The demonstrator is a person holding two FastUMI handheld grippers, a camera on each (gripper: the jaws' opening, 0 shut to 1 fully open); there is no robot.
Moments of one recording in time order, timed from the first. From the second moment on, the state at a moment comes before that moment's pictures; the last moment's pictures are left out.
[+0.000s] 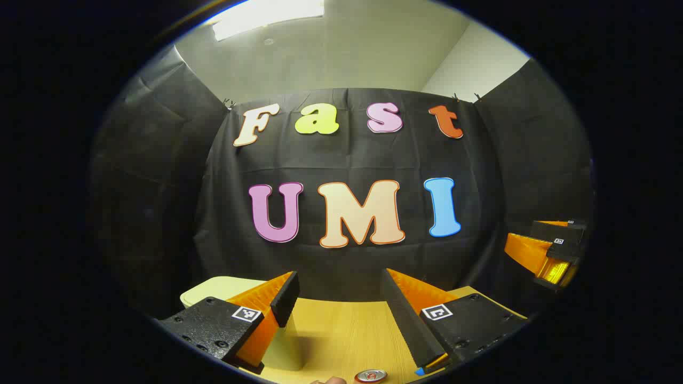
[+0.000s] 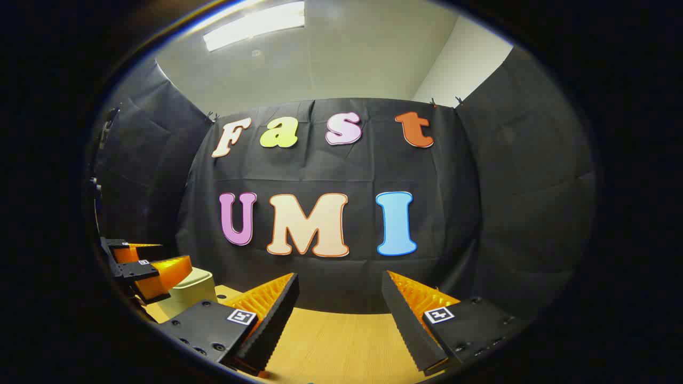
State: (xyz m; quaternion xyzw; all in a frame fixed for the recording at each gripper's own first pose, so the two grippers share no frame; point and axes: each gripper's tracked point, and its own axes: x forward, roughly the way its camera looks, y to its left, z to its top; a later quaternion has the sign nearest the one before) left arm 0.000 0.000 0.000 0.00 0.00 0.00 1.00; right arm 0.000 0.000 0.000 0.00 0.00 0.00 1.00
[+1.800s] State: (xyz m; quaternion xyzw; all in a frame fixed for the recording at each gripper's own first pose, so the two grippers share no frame) left arm -0.006 0.047 -0.007 -0.01 0.01 0.04 1.00; right arm -0.007 0.027 -0.006 0.00 0.01 0.02 1.00
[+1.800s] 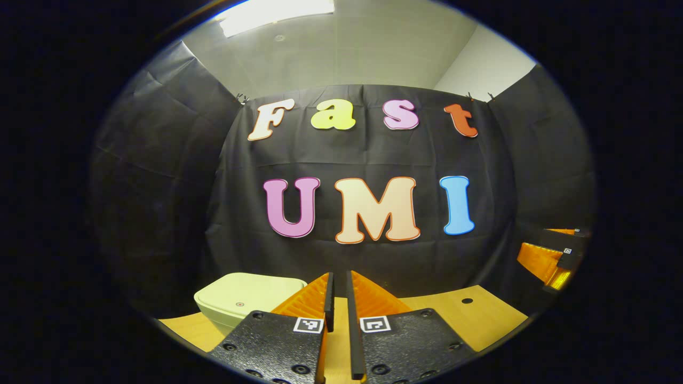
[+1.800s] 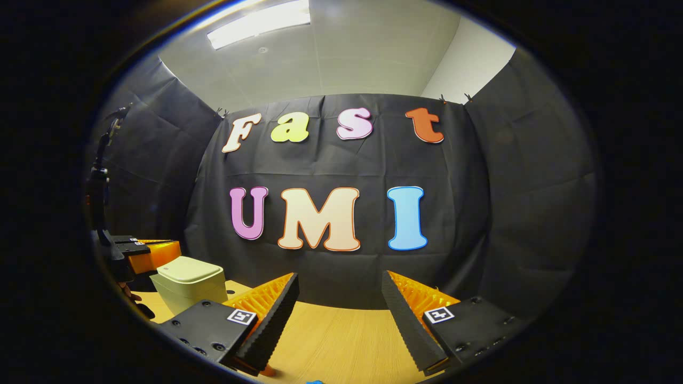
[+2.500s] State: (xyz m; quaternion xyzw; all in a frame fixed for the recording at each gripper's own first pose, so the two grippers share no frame) left arm 0.005 0.160 -0.063 -0.01 0.07 0.12 0.99; right arm -0.007 0.076 -0.026 -0.01 0.04 0.03 1.00
